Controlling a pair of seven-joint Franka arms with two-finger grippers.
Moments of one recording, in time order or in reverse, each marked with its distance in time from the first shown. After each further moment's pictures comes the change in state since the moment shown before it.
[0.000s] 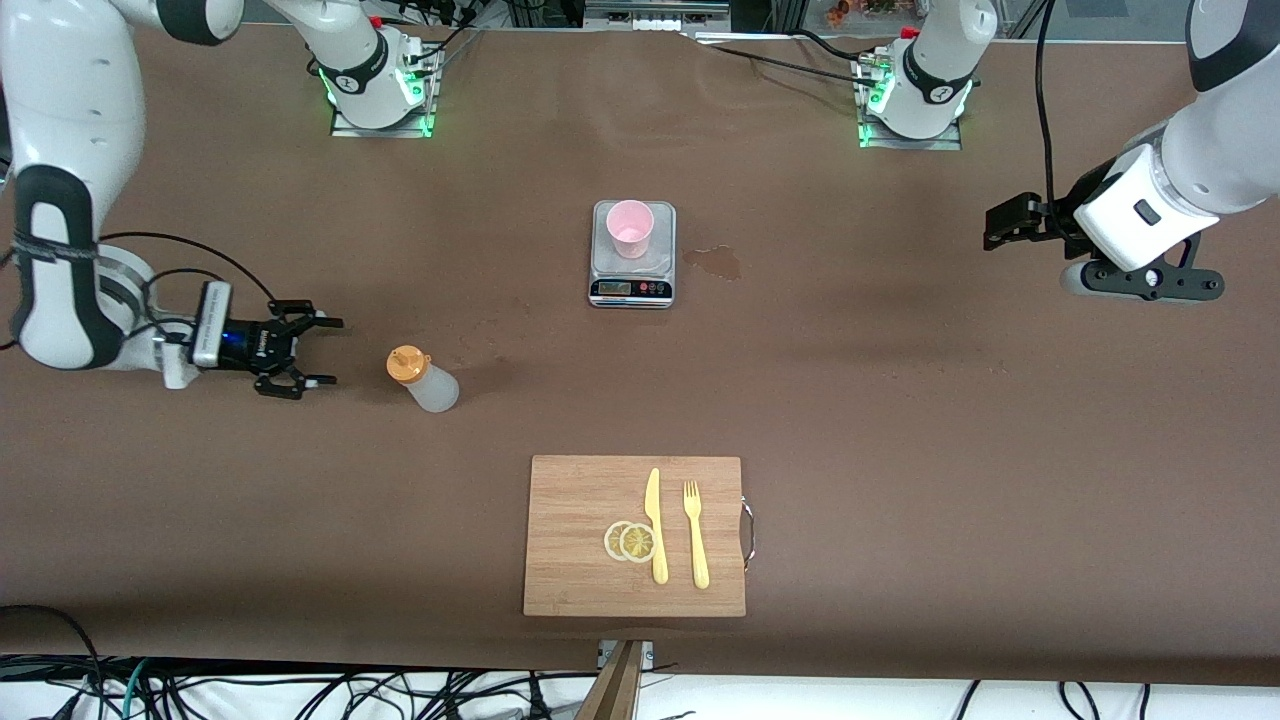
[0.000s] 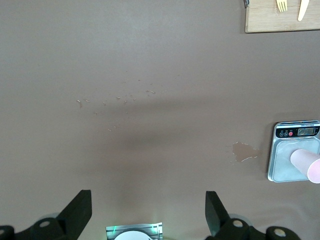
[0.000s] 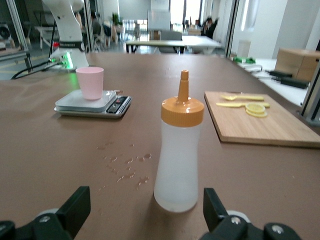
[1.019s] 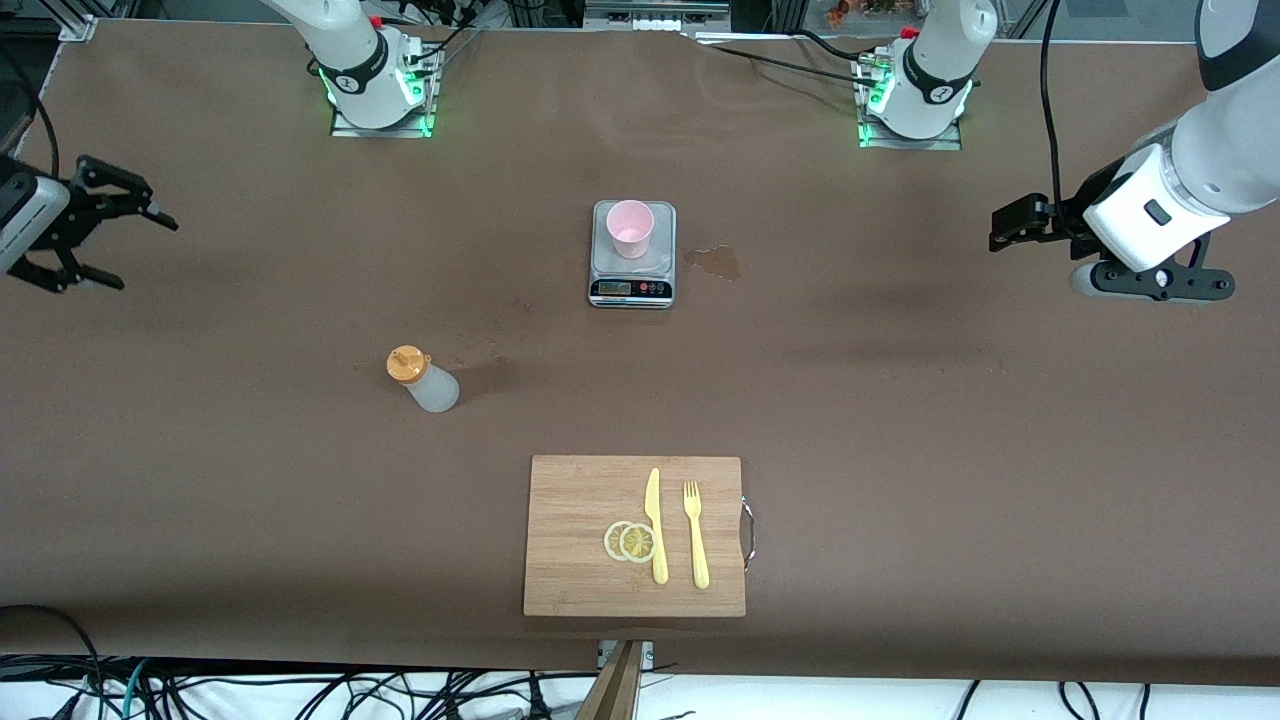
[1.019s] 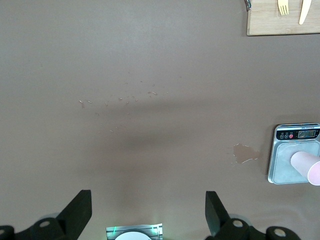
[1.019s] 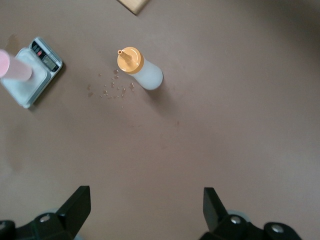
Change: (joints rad) left arm 0.005 0.000 0.005 0.004 0.000 0.000 0.000; right arm 0.134 -0.729 0.107 0.015 -1.010 0.205 1.737
